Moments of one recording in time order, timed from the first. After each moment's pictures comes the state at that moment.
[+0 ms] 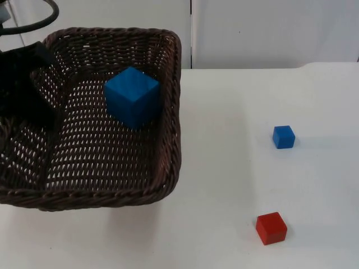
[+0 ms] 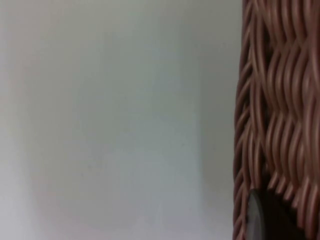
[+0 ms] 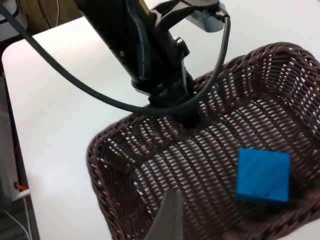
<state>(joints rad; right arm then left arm) 0.76 1.62 -1.70 0.40 0.97 -0.48 0.04 1.63 -0.94 -0.73 0.79 0.49</state>
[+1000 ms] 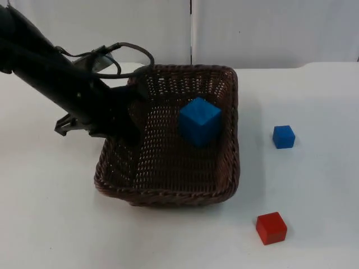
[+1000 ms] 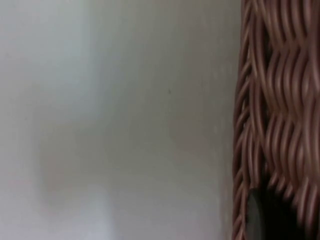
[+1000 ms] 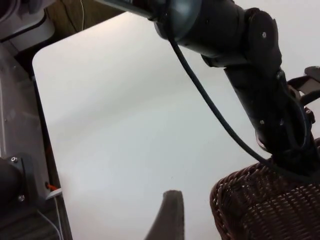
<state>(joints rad) 0.76 1.62 -1.69 0.47 0.99 -0.48 -0.16 2.16 -1.29 -0.92 0.66 0.60</state>
